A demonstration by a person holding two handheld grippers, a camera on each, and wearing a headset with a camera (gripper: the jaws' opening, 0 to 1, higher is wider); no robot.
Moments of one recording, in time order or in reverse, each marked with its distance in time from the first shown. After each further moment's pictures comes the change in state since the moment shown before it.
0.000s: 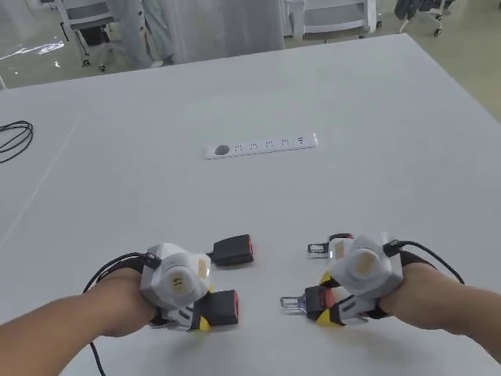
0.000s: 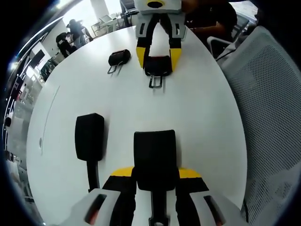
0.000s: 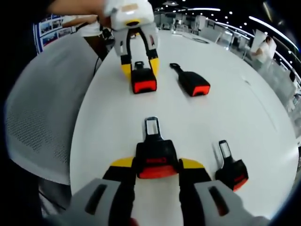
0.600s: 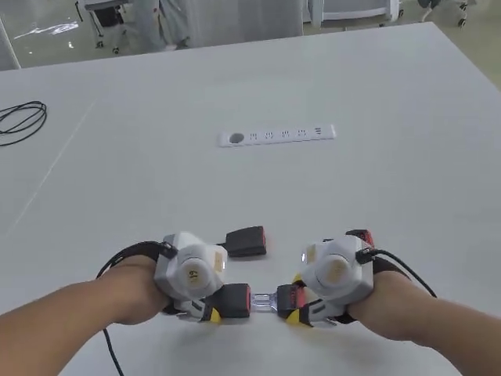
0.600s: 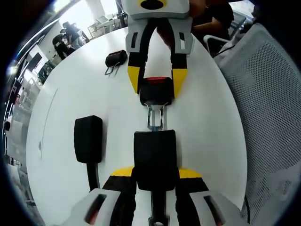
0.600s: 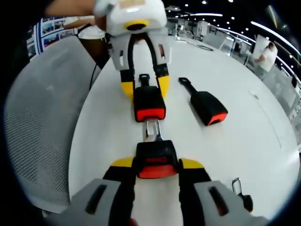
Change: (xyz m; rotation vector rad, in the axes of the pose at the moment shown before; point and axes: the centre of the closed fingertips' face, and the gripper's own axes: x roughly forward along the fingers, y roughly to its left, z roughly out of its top) left arm 0.000 0.001 -0.001 0.022 -0.003 -0.014; right arm 0.036 0.012 0.050 -0.029 -0.042 0.009
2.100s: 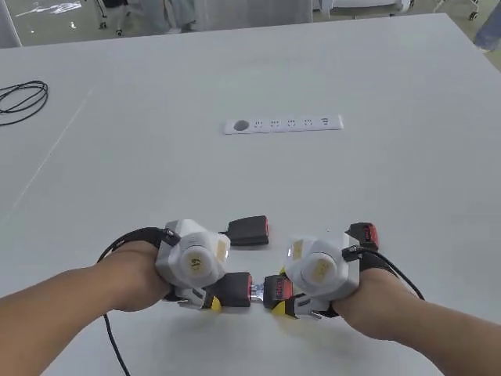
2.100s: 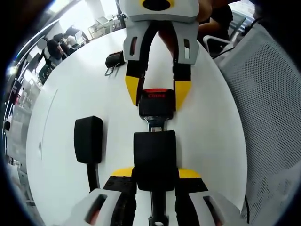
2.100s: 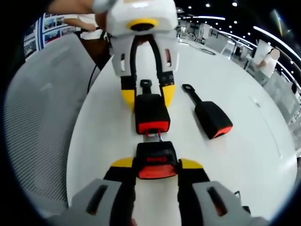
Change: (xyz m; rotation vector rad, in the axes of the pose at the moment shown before) left arm 0.000 -0.001 0.001 0.000 -0.009 0.002; right arm 0.012 0.003 0.016 -0.027 -0.009 -0.023
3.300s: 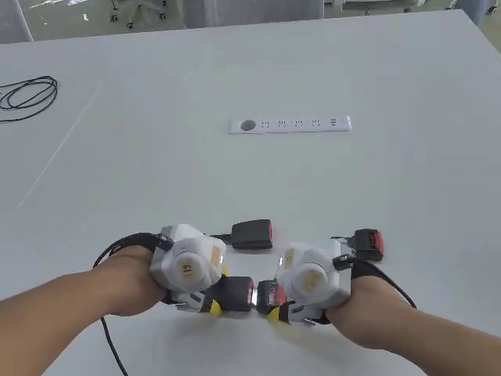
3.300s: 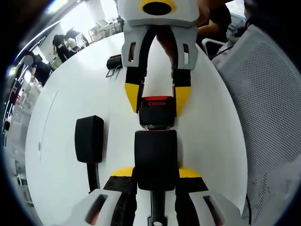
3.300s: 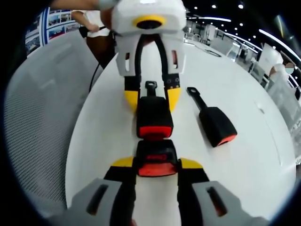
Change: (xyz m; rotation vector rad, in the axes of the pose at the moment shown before) left arm -0.001 0.001 -0.002 0.003 -0.035 -0.009; right arm 0.005 0.005 0.009 -0.053 0.006 0.025
